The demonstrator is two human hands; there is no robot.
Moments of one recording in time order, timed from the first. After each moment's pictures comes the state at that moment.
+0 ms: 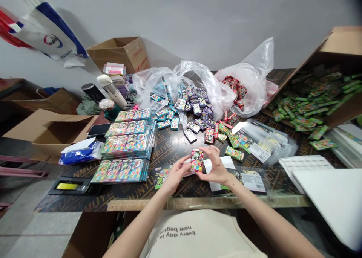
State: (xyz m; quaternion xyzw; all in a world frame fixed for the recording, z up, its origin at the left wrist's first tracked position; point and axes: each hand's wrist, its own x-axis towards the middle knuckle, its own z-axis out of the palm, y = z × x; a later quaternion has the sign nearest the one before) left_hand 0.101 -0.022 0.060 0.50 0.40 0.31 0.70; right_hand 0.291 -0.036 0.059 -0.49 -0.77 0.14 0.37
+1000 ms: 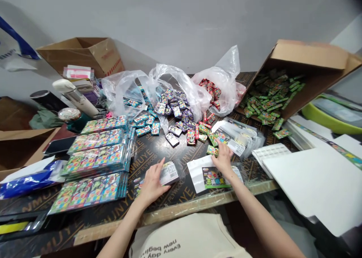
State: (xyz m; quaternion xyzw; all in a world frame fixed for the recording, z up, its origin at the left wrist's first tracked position) left_hand 0.071 -0.008 0.022 0.84 0.44 0.19 0.23; right_hand 0.382 -0.046 0.019 -0.76 -0.56 0.01 0.33
